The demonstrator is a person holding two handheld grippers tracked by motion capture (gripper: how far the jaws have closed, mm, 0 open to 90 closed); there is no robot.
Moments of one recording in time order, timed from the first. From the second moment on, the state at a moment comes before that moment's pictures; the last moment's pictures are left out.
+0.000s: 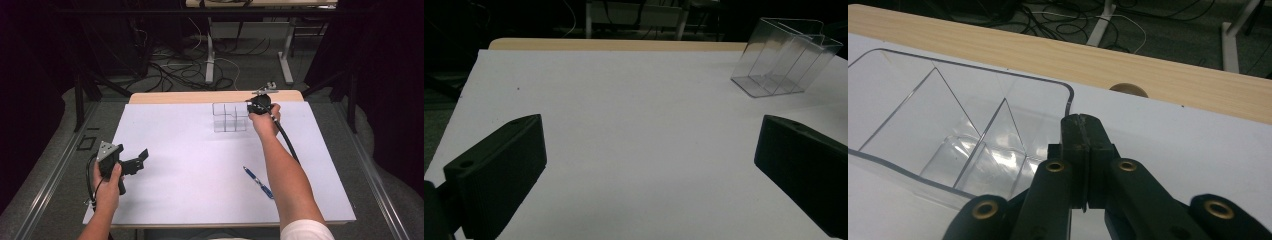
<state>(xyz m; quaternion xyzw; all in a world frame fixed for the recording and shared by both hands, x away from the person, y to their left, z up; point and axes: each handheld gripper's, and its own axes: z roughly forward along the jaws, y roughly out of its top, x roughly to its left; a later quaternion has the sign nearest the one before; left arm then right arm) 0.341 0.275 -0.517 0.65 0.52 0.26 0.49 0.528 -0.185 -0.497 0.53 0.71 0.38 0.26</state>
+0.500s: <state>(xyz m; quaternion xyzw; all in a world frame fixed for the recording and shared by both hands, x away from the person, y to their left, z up) 0.342 0.275 -0.518 0.65 0.52 0.26 0.49 0.526 -0.172 -0.502 0.52 0.72 0.39 0.25</state>
